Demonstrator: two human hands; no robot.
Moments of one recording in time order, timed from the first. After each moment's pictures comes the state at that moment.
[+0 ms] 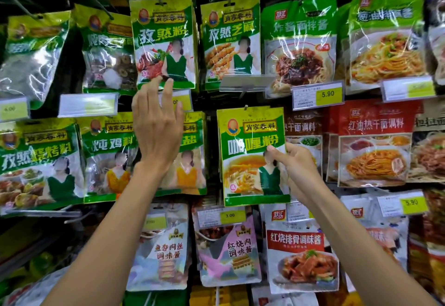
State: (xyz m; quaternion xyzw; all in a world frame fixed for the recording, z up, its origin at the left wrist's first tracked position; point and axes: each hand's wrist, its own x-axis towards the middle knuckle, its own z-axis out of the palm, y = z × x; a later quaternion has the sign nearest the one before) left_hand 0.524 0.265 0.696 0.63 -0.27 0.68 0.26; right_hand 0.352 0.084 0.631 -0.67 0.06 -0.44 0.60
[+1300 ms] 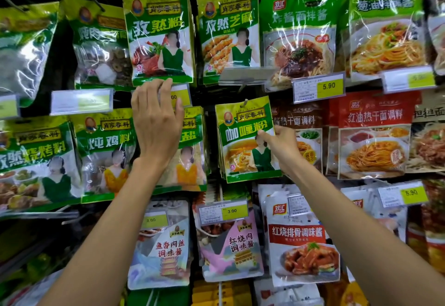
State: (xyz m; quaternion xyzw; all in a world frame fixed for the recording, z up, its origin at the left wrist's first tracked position) left_hand 0.537 0.261 0.696 0.61 -0.29 0.69 0.26; right_hand 0.401 0.069 0.657 -0.69 0.19 -0.46 0.52
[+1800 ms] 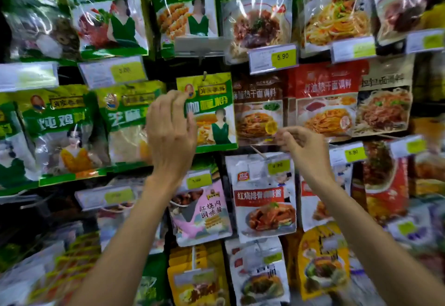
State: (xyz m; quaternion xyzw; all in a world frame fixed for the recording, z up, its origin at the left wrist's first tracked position) left_hand 0.452 0.218 0.623 0.57 -0.41 0.61 0.36; right_hand 0.276 0.055 0.583 -0.74 0.21 -0.55 0.33
